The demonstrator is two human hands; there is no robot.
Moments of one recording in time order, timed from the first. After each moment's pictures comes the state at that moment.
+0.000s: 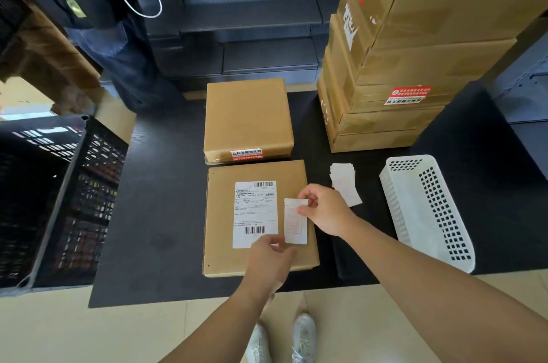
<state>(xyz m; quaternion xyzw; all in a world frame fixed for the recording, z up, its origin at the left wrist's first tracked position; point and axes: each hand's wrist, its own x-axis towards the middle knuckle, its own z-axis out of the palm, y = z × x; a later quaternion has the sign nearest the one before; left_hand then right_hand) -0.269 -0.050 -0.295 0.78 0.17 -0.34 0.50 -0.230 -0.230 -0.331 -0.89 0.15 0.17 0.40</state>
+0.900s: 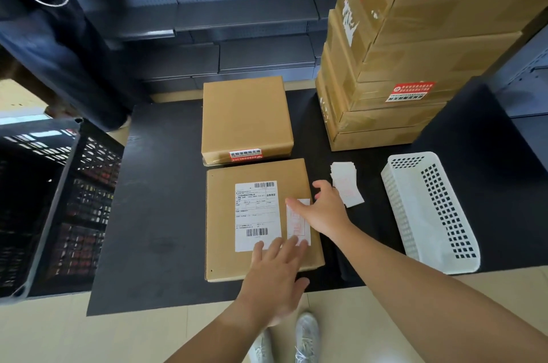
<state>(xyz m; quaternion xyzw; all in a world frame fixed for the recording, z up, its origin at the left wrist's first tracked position) -0.279 -0.025 -0.334 0.90 -0.37 -0.23 0.04 -0.224 -0.210 -0.343 -0.82 0.34 0.13 0.44</state>
